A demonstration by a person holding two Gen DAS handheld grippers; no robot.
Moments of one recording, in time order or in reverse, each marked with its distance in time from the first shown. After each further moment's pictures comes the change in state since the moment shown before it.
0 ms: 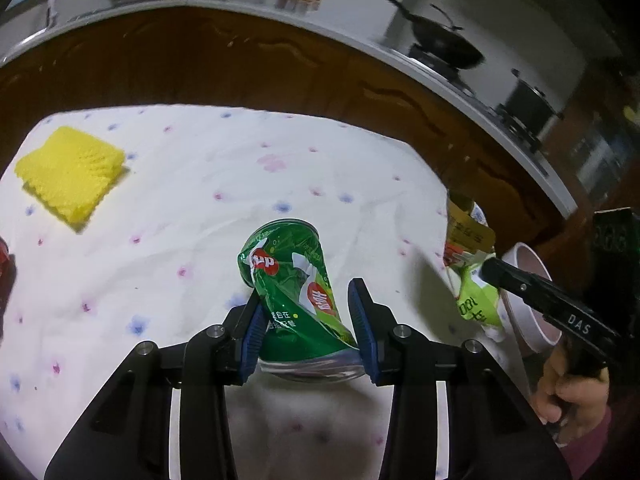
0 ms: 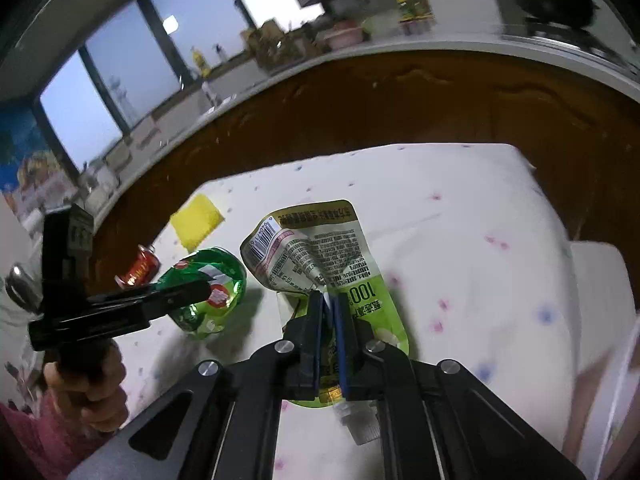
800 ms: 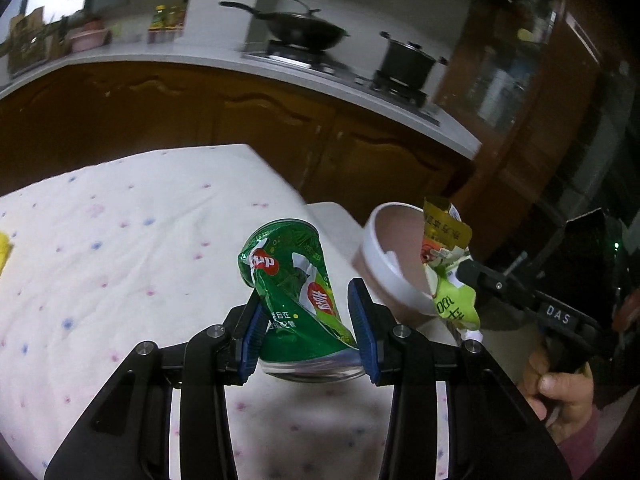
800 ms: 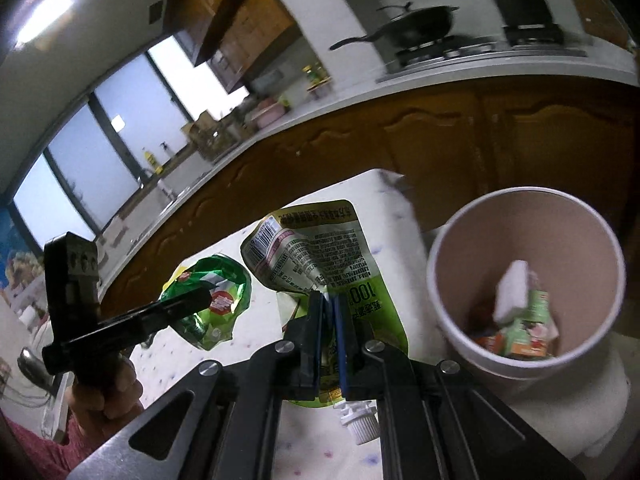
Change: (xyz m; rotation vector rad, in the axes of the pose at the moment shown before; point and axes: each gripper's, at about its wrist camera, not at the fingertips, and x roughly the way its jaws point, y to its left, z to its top) left arm -0.018 -0.159 -0.017 0.281 -0.026 -0.238; right arm -0.151 -0.060 -0.074 0.258 -0.259 -0.125
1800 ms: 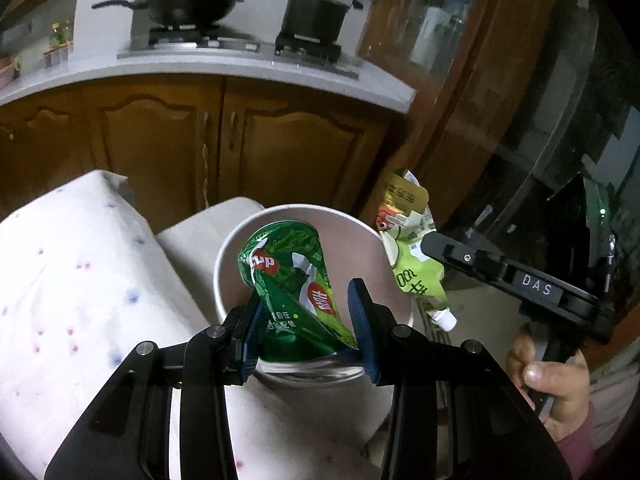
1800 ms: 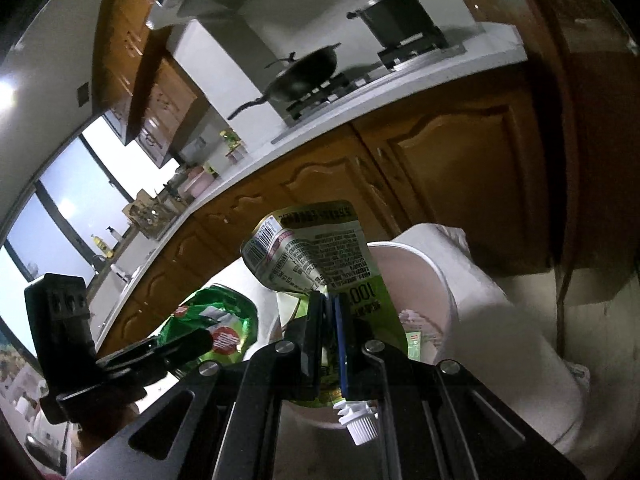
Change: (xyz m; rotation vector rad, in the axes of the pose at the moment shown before) left arm 0.124 -0.139 0.047 0.189 0.119 -0.156; right arm -0.053 -0.135 0.033 0.227 -0.133 -0.158
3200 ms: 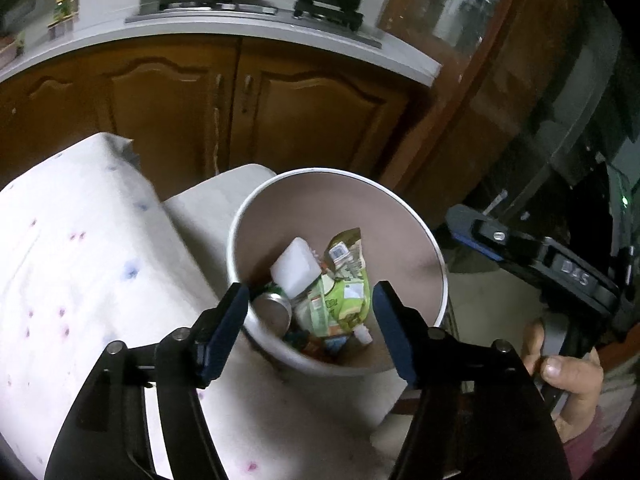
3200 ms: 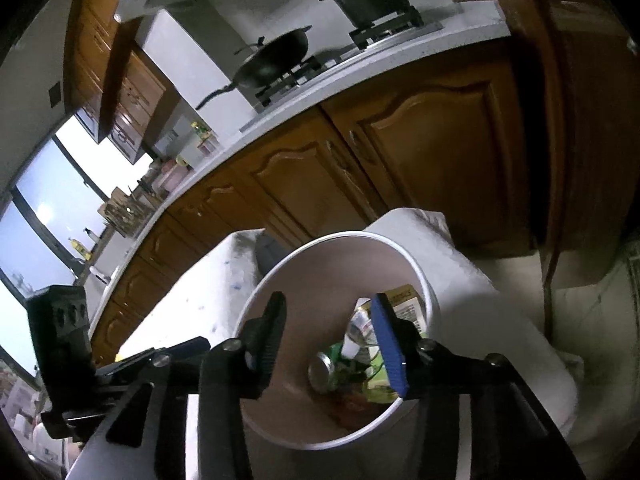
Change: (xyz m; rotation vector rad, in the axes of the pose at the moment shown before) left arm 0.019 0.020 -0.013 -0.055 0.097 0.038; right arm 0.014 -0.009 -0.002 0.036 0.025 -0.053
